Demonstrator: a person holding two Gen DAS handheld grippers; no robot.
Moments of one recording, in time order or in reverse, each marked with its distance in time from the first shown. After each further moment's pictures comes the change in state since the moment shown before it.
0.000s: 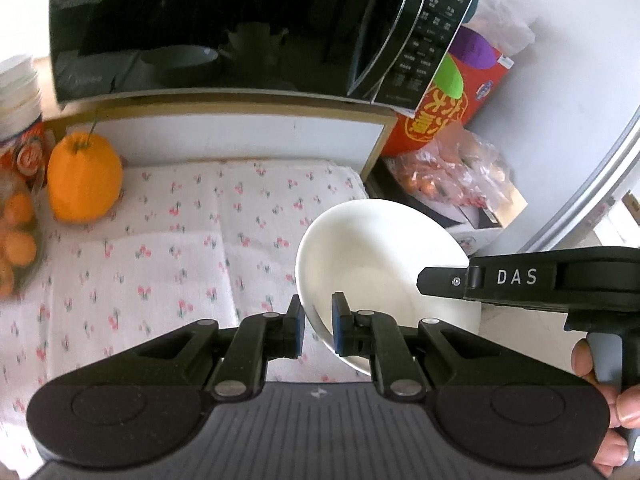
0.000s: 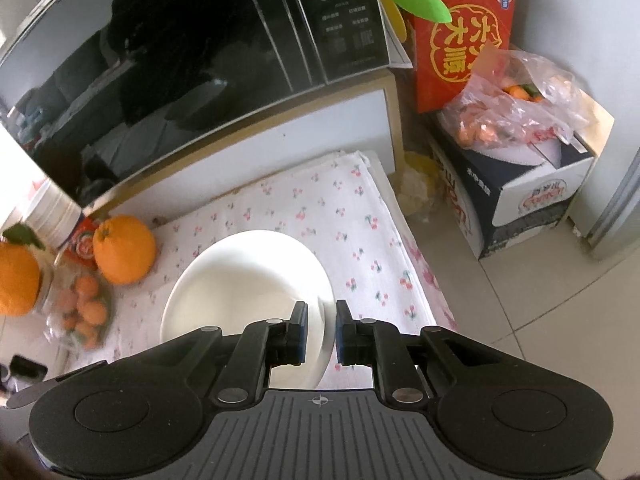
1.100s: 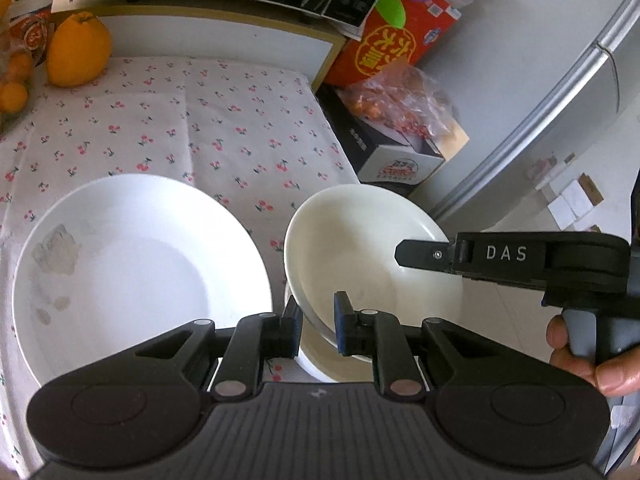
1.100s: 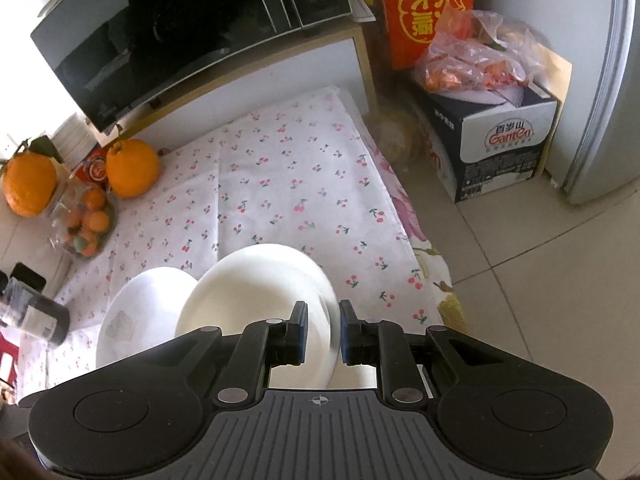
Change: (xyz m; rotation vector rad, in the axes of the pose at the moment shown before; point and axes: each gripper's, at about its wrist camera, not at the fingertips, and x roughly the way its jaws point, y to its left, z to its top) left arm -0.032 -0.013 -0.113 -0.025 0.084 -0.151; right arm -0.051 -0.039 -0.121 -0.025 0.001 -0.002
